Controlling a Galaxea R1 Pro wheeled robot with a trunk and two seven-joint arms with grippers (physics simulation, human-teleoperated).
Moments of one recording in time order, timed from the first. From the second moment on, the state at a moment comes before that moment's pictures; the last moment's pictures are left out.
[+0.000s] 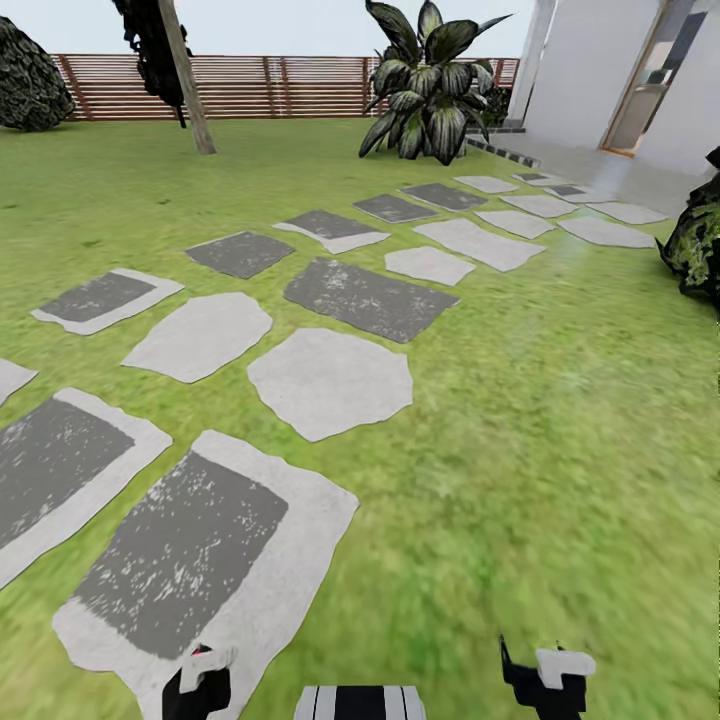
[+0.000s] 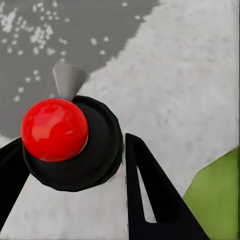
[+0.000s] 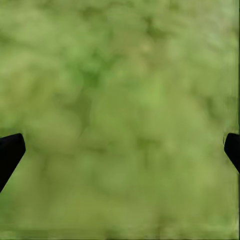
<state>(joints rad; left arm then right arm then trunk) -0.30 0.01 0.10 -0.36 0.04 -0.41 0.03 -0.22 -0.08 0.00 -0.53 0.00 -0.42 -0.15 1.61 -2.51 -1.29</state>
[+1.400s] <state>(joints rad) -0.28 0.02 0.10 -0.34 0.04 -0.41 0.03 -0.21 -0.07 0.01 -0.42 0.00 -0.43 -0.15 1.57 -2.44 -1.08</state>
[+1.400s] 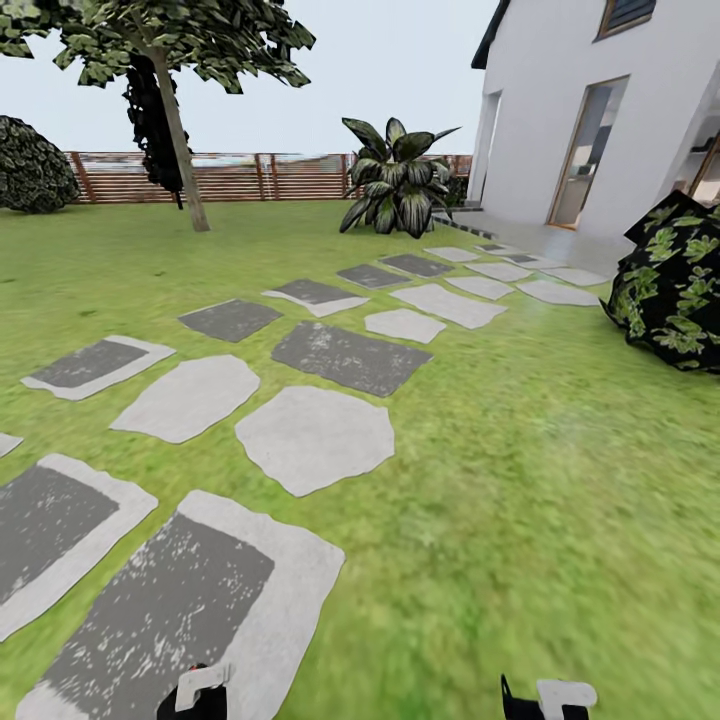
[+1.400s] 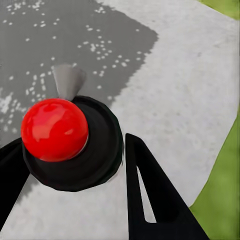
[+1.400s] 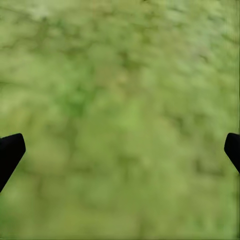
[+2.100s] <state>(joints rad) -0.28 0.02 0.10 -0.34 0.04 -0.41 0.03 -0.21 -0.07 0.01 -0.42 0.00 -0.43 -0.16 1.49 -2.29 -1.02</state>
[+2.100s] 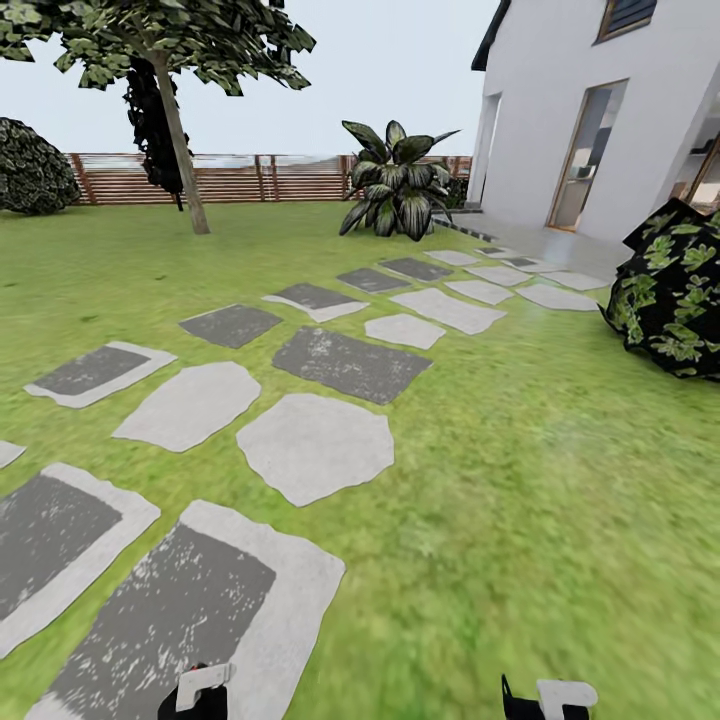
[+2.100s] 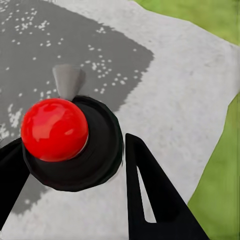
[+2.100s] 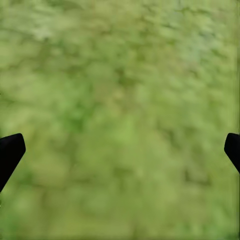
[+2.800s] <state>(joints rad) -0.28 0.01 0.10 -0.34 0.04 -0.41 0.03 -0.21 -0.07 0.01 -0.42 0.00 -0.43 -0.15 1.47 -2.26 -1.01</state>
